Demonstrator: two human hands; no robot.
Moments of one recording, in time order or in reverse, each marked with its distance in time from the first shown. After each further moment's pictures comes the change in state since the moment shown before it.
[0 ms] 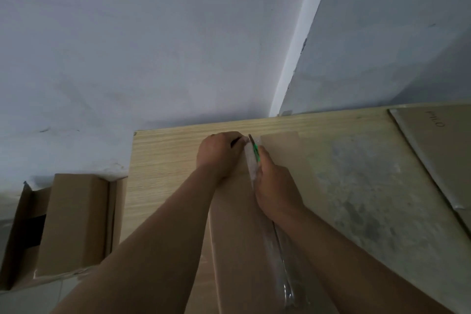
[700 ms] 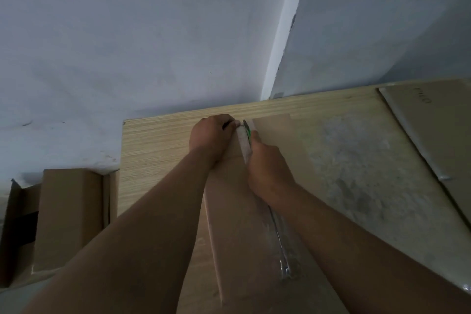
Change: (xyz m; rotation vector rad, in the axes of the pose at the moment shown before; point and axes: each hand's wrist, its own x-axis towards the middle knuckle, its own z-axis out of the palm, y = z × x) left_hand 0.002 0.000 0.000 -0.029 -0.006 -0.021; right_hand -0.003 -0.014 -0.003 -0.091 -0.050 0.085
